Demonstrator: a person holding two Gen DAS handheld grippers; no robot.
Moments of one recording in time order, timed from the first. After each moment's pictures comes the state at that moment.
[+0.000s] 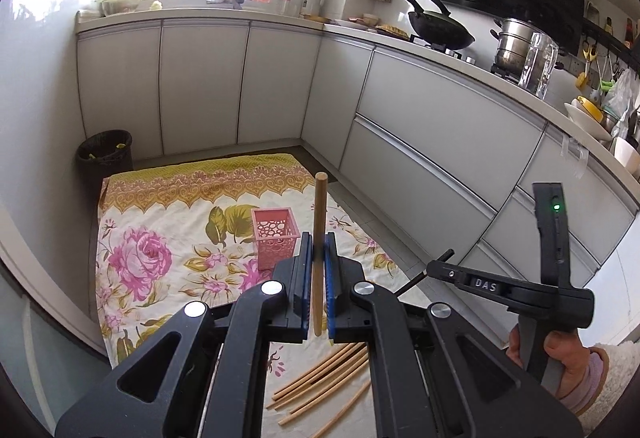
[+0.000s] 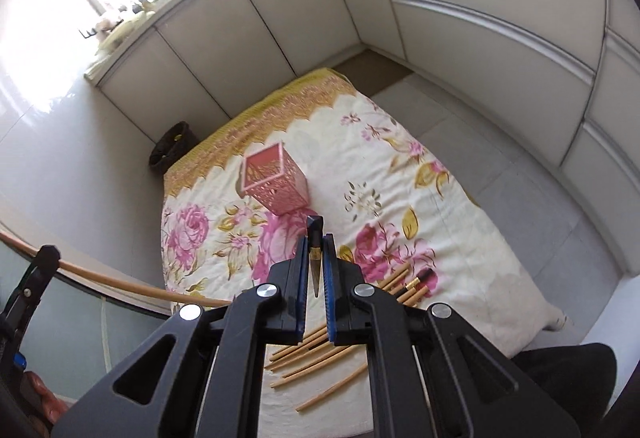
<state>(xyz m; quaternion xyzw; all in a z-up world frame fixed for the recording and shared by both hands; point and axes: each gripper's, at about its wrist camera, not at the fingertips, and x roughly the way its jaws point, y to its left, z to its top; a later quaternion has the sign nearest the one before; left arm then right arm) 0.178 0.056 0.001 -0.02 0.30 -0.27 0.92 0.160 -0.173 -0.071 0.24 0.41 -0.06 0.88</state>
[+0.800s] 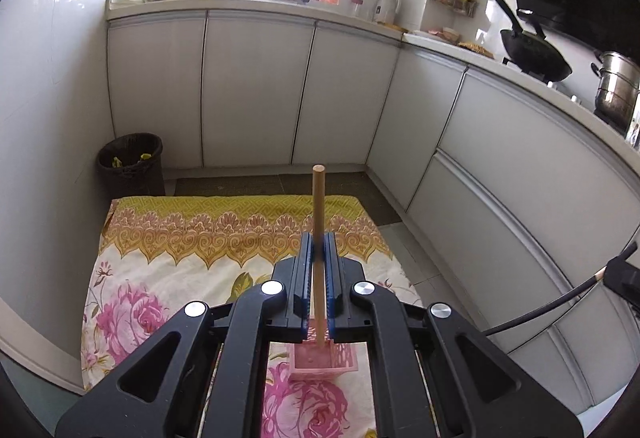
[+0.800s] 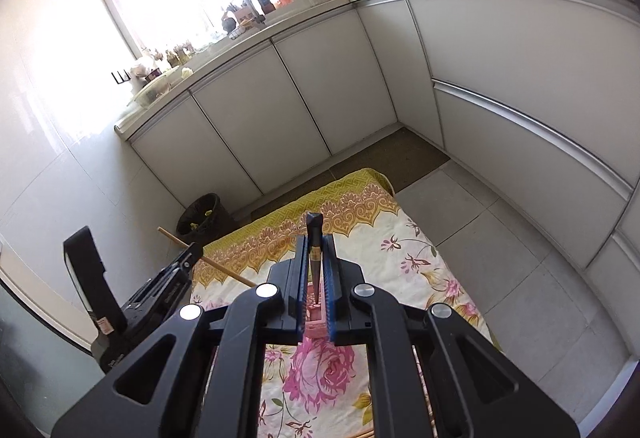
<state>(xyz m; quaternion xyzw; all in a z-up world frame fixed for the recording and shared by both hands) 0.381 -0.003 -0.041 -0.05 0.31 -0.14 0.94 0.277 -0.214 0.012 0.23 0.31 -0.04 0.92</state>
